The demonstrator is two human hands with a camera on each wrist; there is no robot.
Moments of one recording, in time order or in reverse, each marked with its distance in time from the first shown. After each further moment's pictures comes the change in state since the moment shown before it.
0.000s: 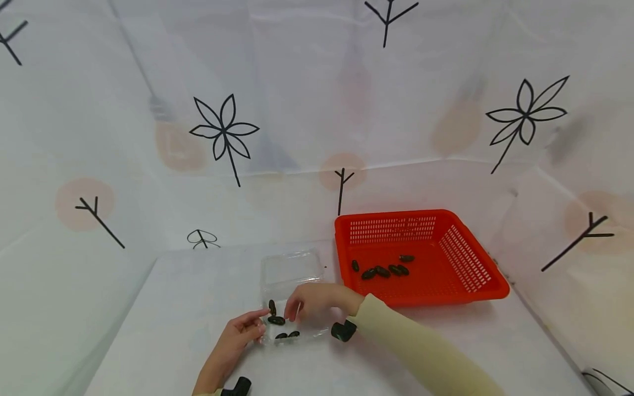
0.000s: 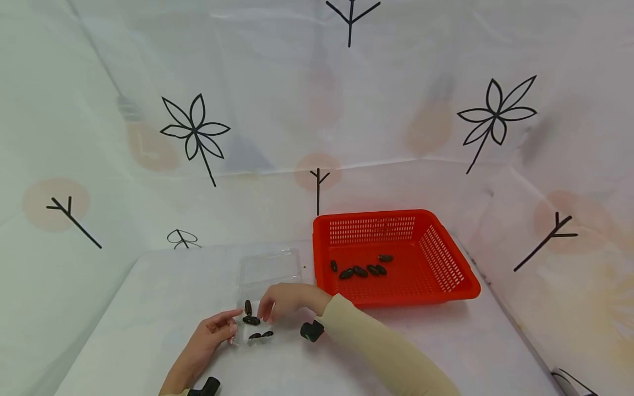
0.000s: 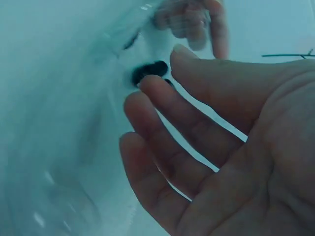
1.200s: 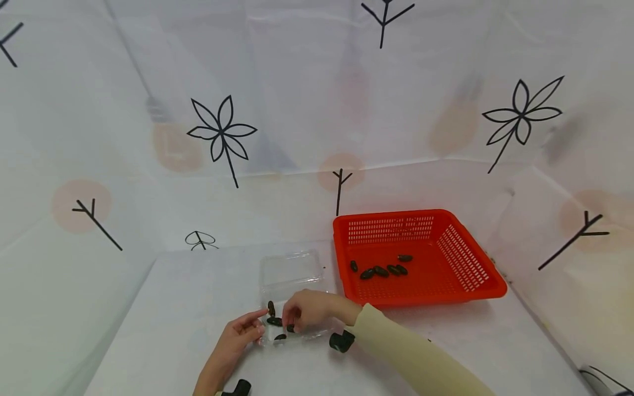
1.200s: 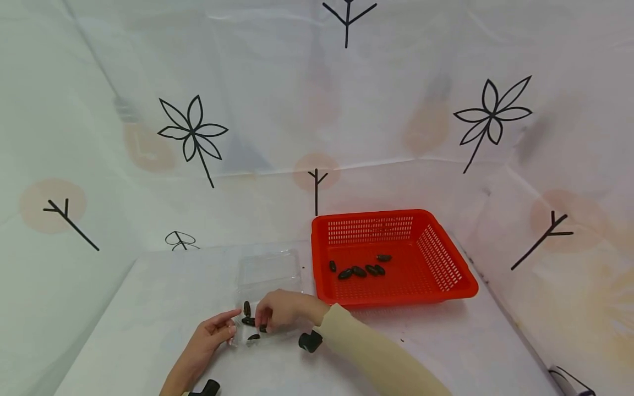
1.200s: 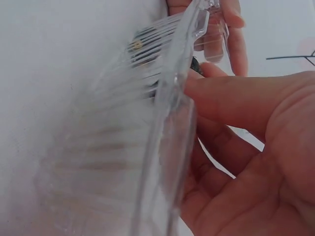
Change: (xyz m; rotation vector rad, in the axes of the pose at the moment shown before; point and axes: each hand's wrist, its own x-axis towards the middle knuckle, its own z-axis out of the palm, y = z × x) left_hand -0.003 0.003 0.001 -0.035 -0.002 0.007; right_hand 0.004 0.007 0.021 0.000 0.061 0.000
